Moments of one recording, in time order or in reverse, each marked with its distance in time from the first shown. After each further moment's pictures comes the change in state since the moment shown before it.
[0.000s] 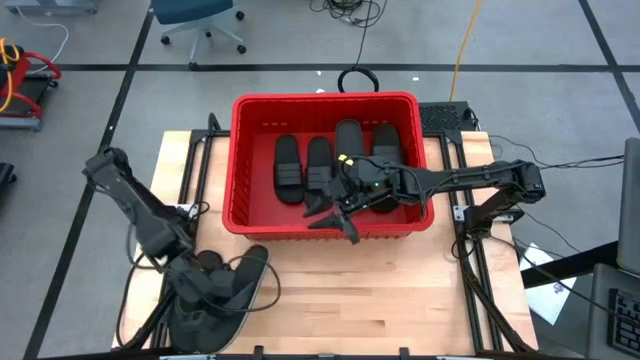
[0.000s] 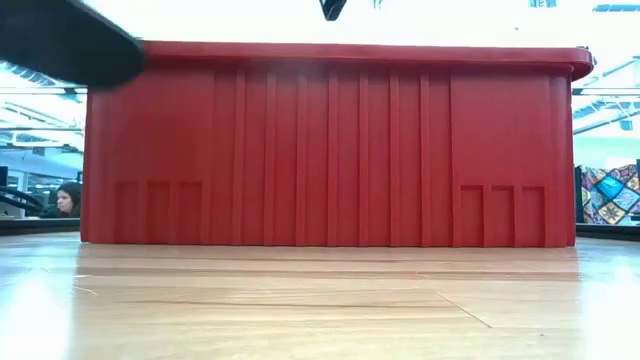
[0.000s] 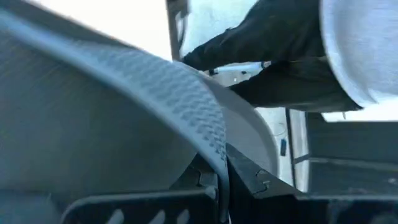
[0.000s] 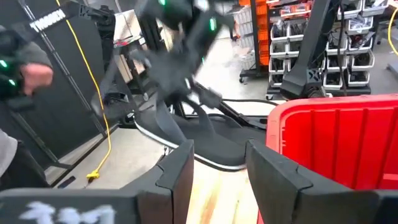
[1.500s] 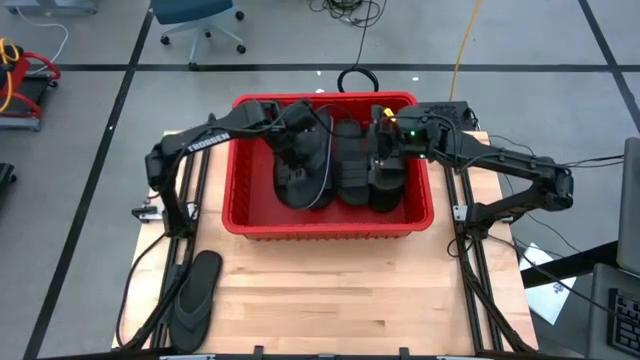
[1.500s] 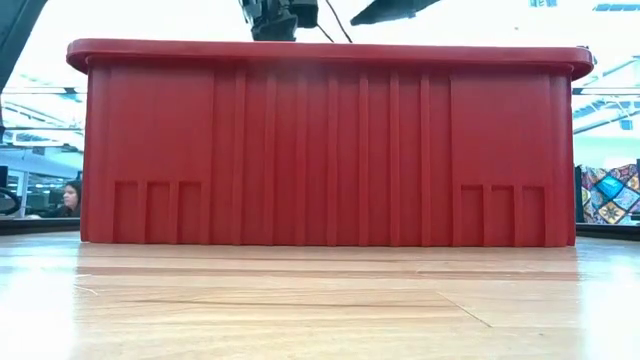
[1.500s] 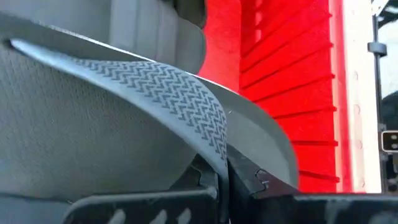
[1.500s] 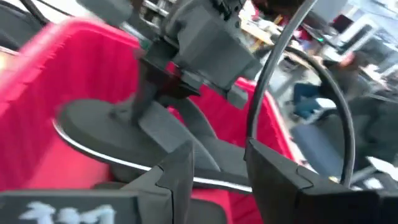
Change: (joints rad) left arm 1.167 0.616 0.904 -0.611 0.182 1.029; right arm -0.310 -0.262 0.000 -0.407 0.341 -0.710
